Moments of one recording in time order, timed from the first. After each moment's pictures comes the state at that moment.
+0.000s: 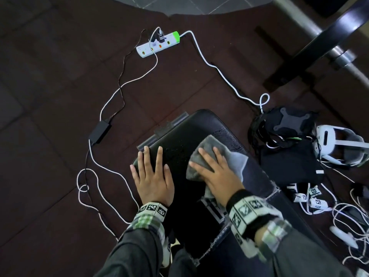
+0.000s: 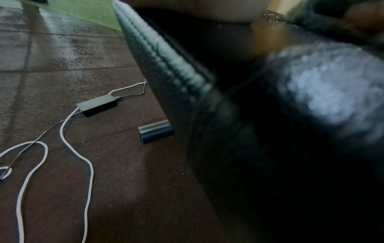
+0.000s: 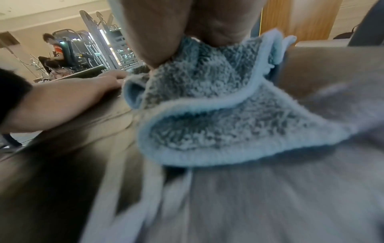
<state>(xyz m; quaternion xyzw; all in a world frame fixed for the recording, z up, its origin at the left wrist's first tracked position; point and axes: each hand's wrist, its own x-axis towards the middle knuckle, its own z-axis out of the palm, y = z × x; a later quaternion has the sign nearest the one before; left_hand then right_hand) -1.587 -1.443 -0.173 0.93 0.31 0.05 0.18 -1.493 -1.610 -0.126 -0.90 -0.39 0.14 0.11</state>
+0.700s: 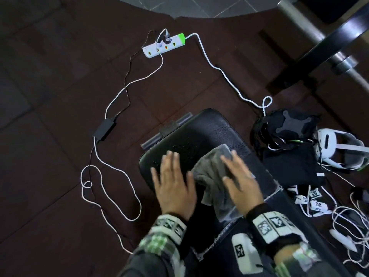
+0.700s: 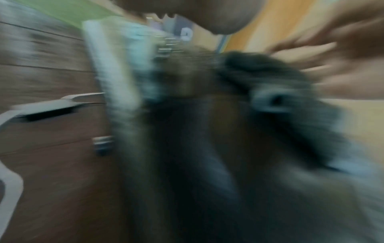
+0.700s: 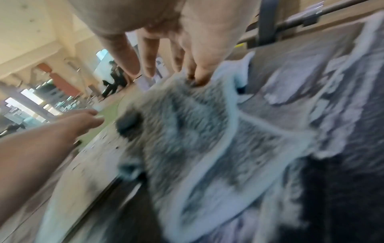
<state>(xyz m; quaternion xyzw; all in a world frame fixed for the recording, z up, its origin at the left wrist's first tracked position) -1.594 -1.482 -0.132 0.93 0.28 0.04 0.22 -1.509 -1.640 -0.096 -0.88 -0.14 0.22 0.40</state>
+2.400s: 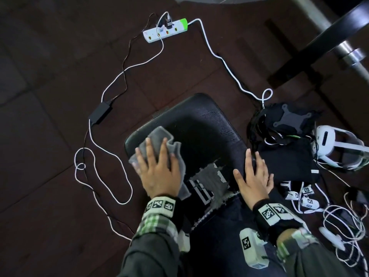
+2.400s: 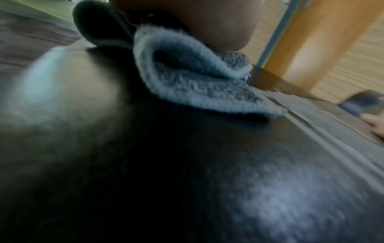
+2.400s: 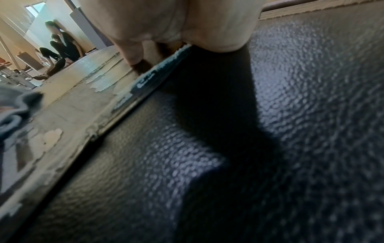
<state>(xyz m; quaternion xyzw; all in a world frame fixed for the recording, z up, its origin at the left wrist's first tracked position) -1.592 -1.504 -0.153 0.90 0.39 0.02 0.17 -1.508 -1.719 -0.129 -0.95 -0.02 0.27 0.13</state>
